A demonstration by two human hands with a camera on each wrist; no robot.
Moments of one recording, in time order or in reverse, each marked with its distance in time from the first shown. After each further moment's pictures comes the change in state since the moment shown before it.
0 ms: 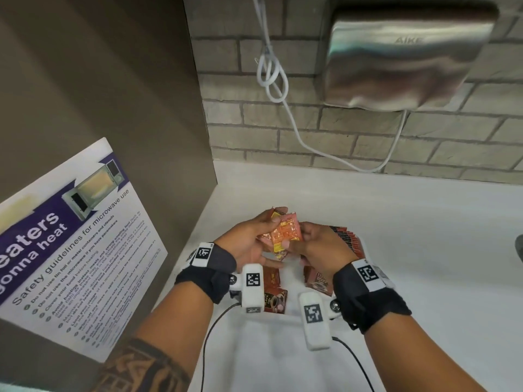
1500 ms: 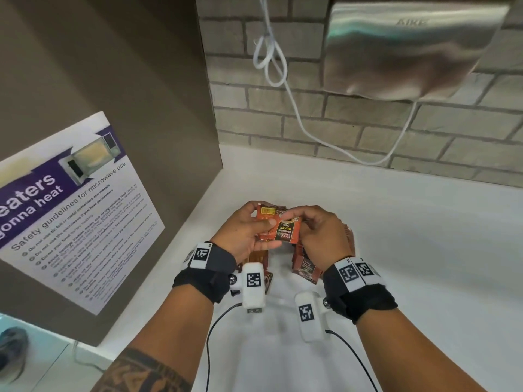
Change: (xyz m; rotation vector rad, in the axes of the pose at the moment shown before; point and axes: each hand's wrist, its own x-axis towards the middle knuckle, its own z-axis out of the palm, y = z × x) left_hand -0.002 -0.031 0.039 -0.065 0.330 0.243; right_hand -0.010 0.016 -0.029 -0.038 0.135 -0.313
